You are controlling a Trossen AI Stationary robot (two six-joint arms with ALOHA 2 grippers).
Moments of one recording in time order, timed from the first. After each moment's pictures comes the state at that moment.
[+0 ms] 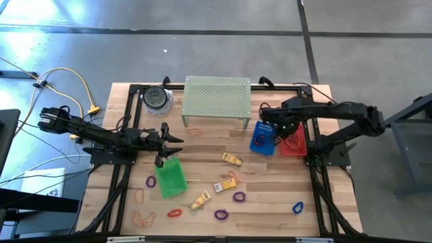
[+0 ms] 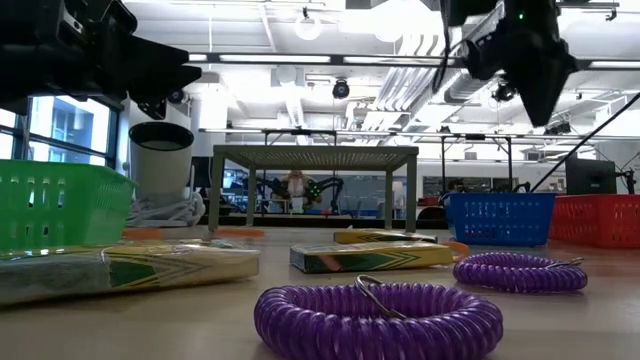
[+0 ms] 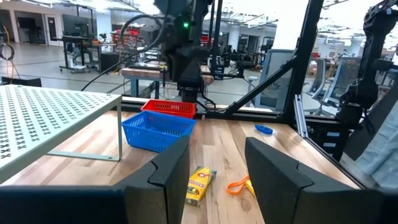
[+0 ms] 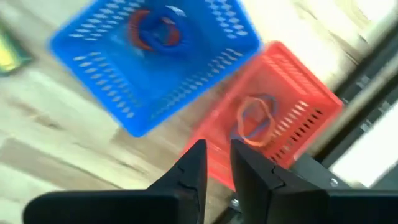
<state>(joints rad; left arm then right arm) -0.13 0.87 0.01 0.97 -0.11 -0.10 -0.14 1.34 1.18 -1.47 0.08 0.78</state>
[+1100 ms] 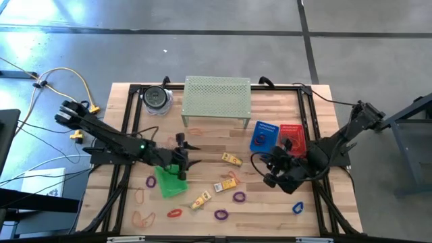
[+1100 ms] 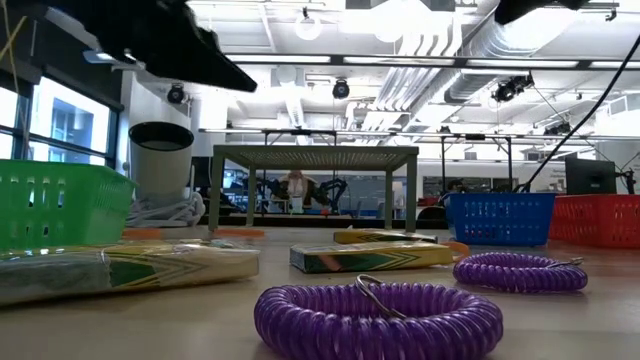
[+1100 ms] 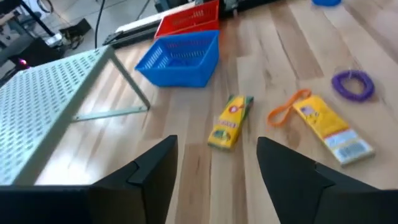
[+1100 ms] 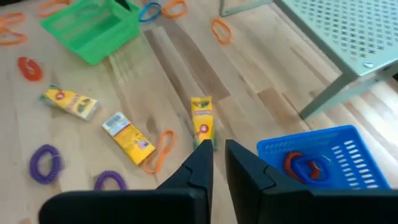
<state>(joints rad) -0.38 1.27 0.64 0.22 -0.56 0.07 0.65 1.33 1.18 -0.99 0.73 0.98</state>
